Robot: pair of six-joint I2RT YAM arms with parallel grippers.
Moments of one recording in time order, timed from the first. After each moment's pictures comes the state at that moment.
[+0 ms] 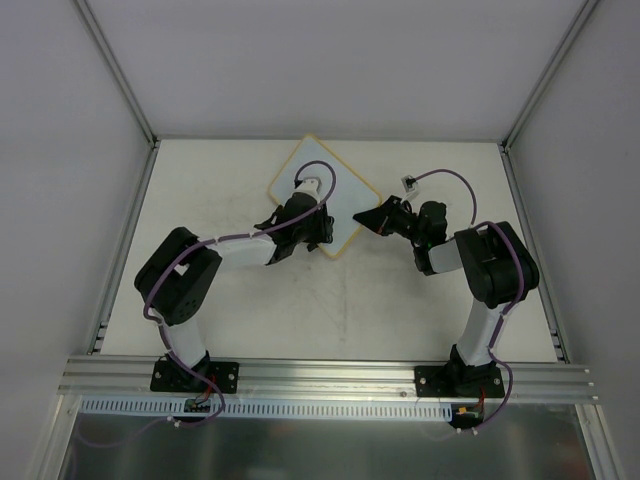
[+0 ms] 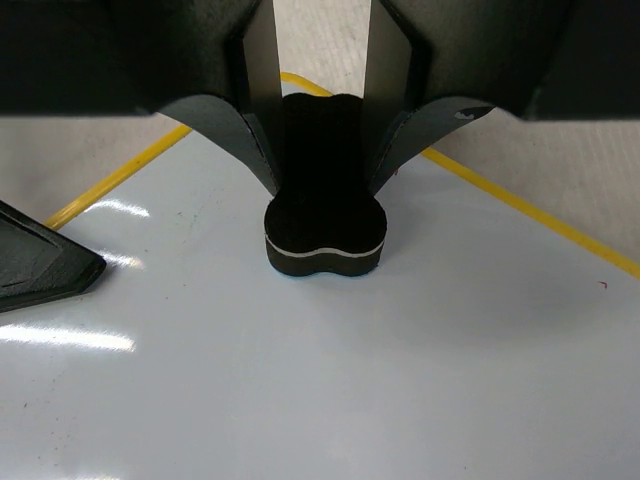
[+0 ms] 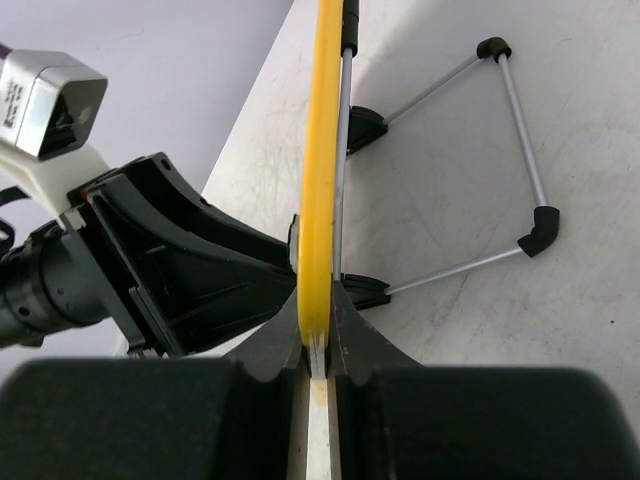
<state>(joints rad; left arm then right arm) -0.72 1.79 1.00 0.19 -0.17 -0.51 0.28 1.88 0.68 1.12 -0.68 0.83</state>
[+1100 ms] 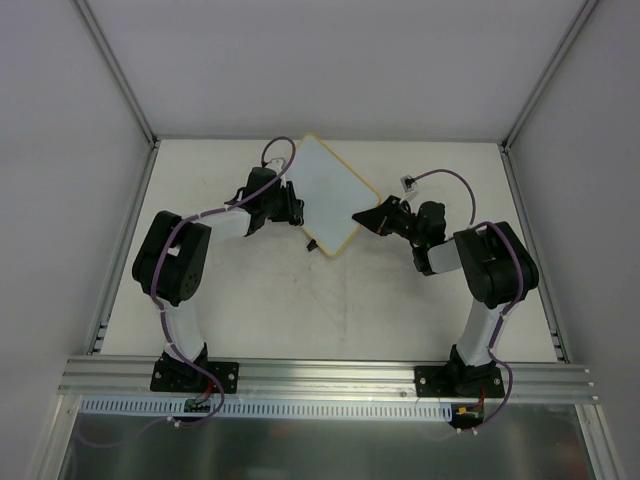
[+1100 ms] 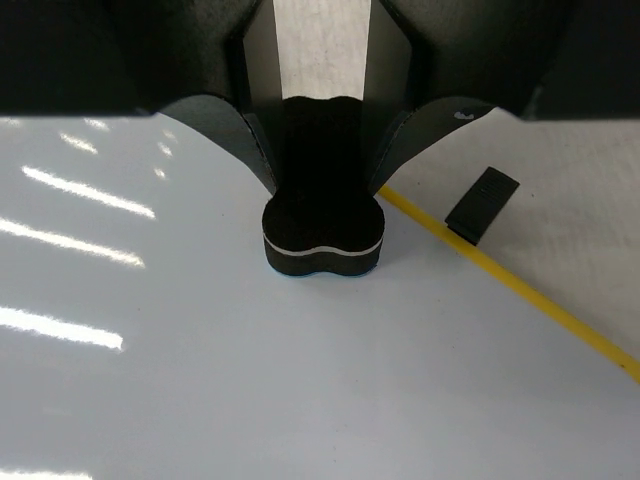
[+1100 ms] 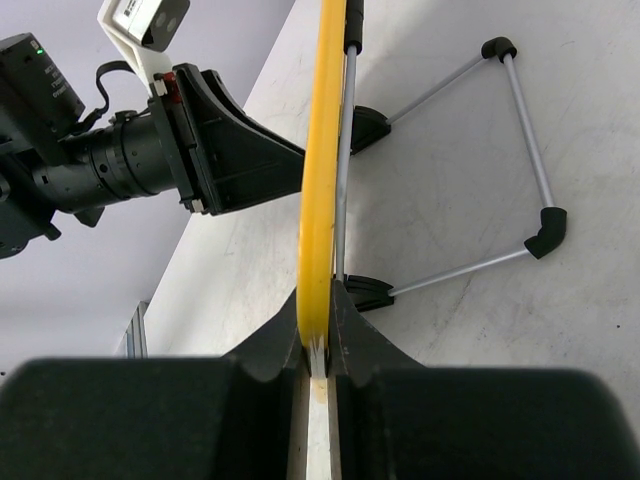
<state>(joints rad) -0.38 1.87 1.09 0.14 0.15 -0.43 0.28 1.88 0.68 1.12 -0.66 0.83</state>
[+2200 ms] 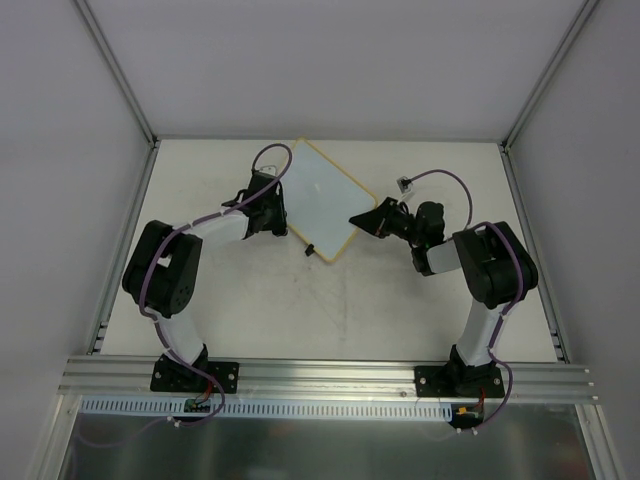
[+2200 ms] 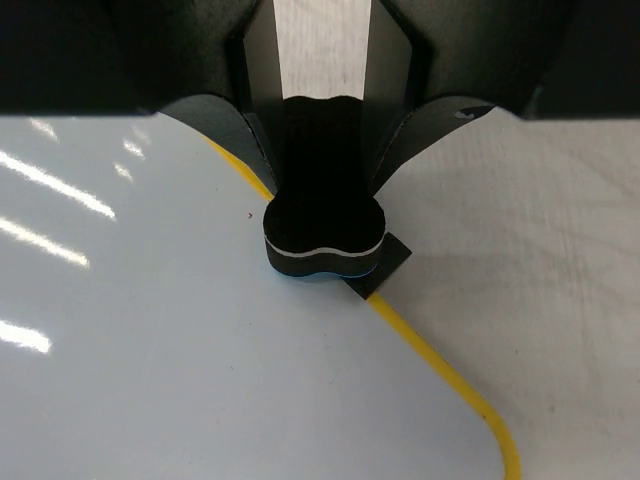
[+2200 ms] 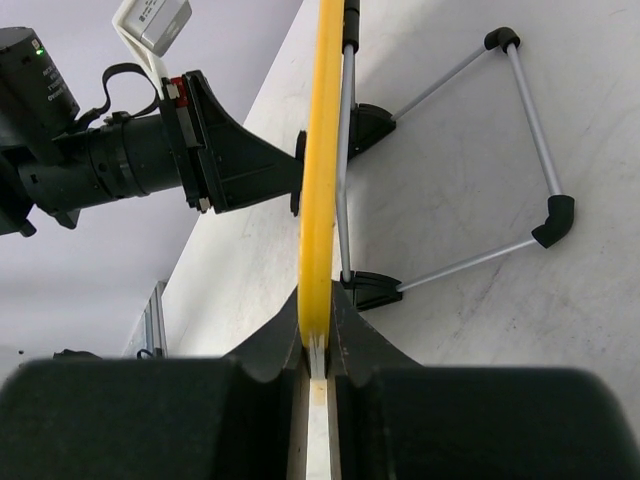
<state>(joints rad) -0.41 1.80 1.09 -0.08 -0.09 -0.44 0.29 1.88 0.68 1.12 -0.70 0.85</state>
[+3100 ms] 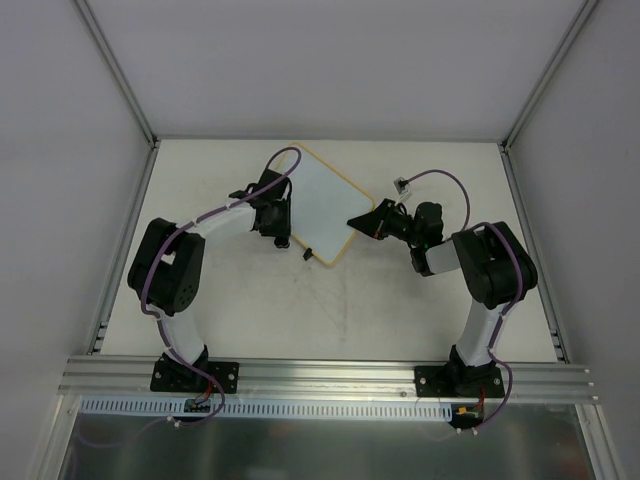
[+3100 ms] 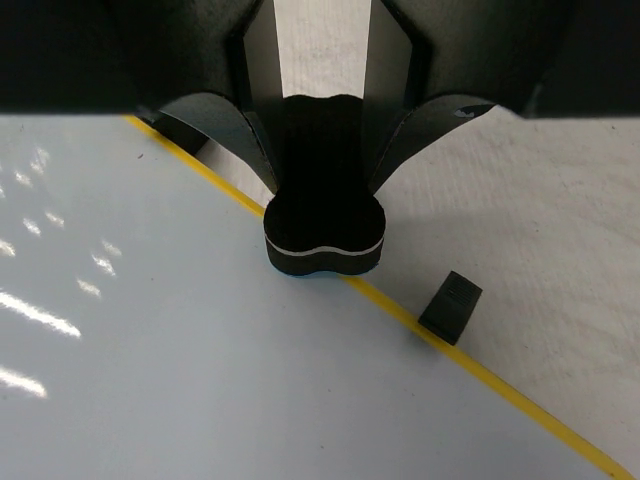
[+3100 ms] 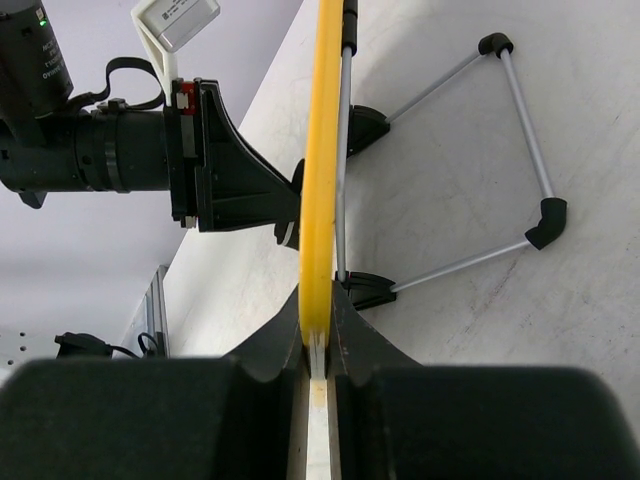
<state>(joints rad) -0.45 1.81 1.21 -0.42 -0.07 -0.41 0.30 1.88 0.67 1.12 -0.73 0.83</state>
